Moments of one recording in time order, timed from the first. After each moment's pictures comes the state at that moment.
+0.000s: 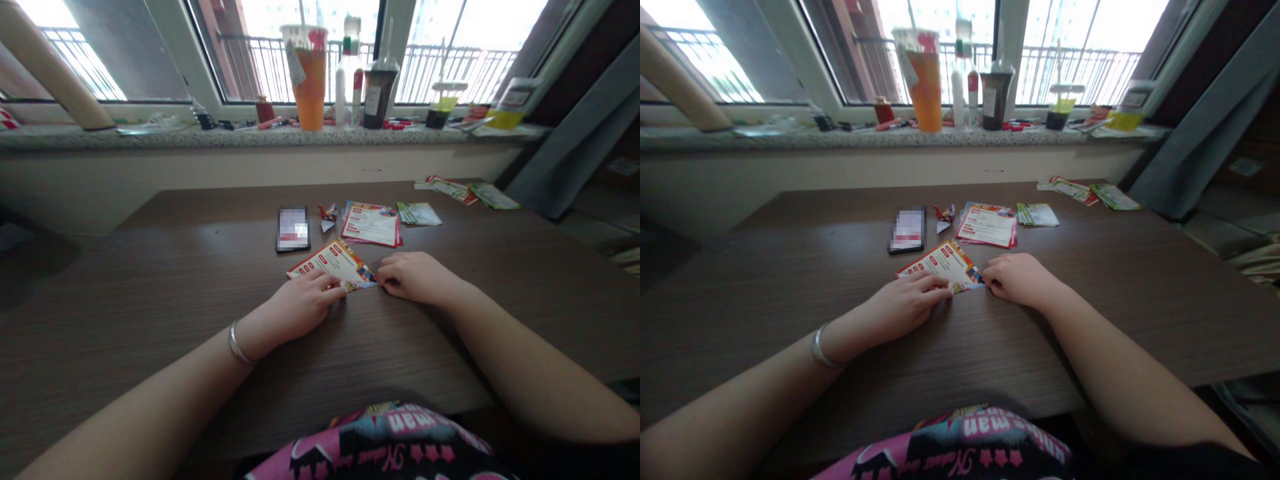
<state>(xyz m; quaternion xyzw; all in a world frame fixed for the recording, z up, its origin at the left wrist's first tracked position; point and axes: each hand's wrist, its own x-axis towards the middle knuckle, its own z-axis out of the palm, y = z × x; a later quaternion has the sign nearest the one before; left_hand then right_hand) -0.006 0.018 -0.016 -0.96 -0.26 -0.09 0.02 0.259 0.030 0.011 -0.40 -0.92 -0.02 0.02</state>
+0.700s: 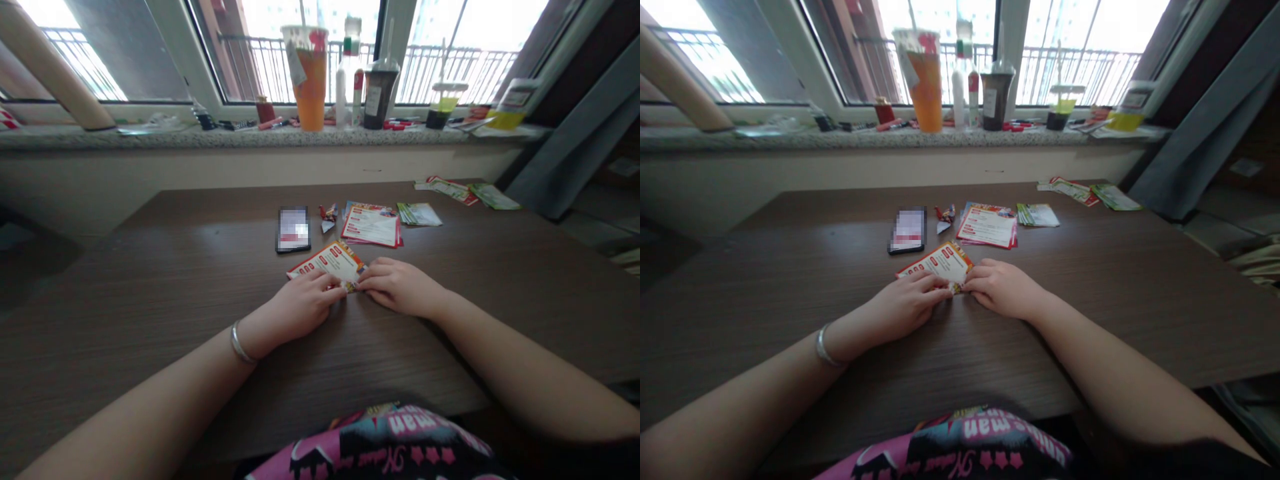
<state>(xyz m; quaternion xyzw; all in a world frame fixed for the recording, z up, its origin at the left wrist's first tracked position) -0.005 0.020 -0.015 -0.96 -0.26 -0.10 0.03 0.243 0.027 -0.006 -0.28 -0.95 0.01 0.15</state>
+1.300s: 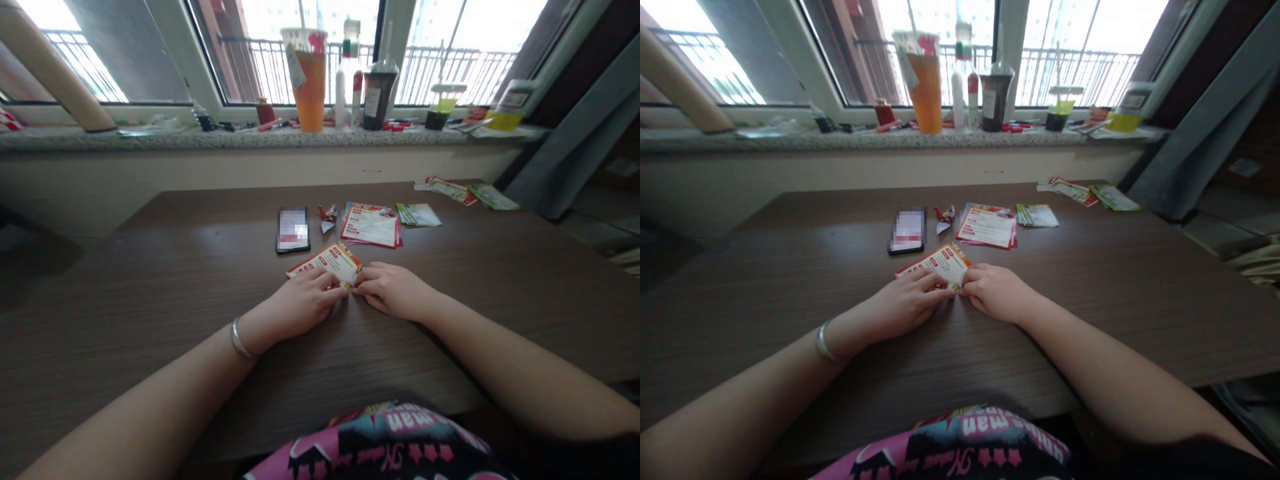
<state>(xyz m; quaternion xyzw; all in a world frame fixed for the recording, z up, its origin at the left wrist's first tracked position) -0.004 0.020 -0.007 -0.96 -0.26 -0.07 0.04 0.234 0.024 -0.011 -0.29 -0.95 -0.01 0.13</state>
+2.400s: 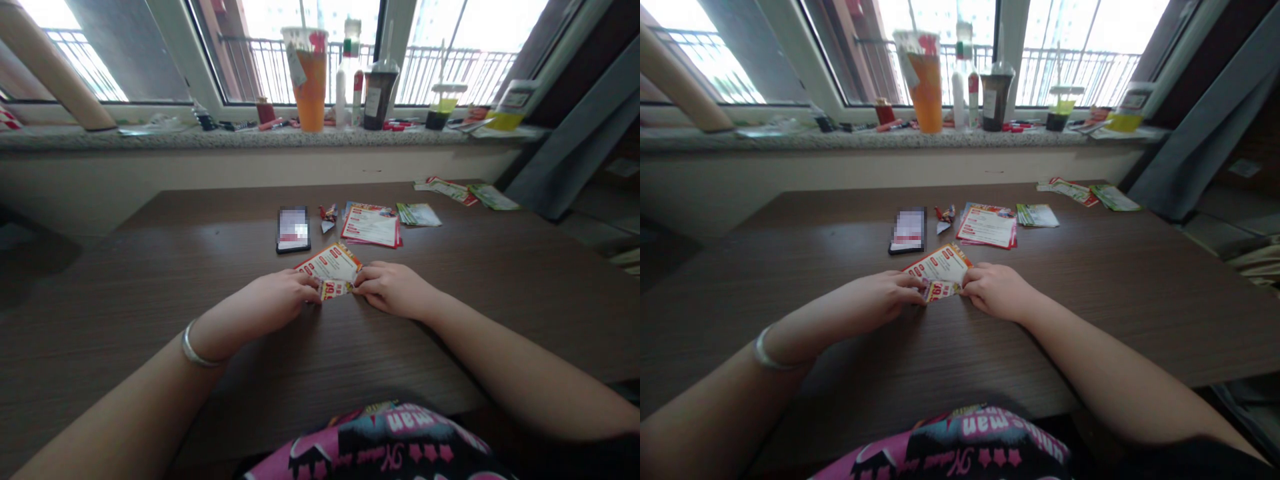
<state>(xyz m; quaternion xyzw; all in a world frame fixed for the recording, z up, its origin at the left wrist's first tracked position) -0.034 0.026 0.018 -0.96 -0.28 -0.01 -0.06 0.239 0.025 -0.009 -0.29 -0.95 0.01 0.13</state>
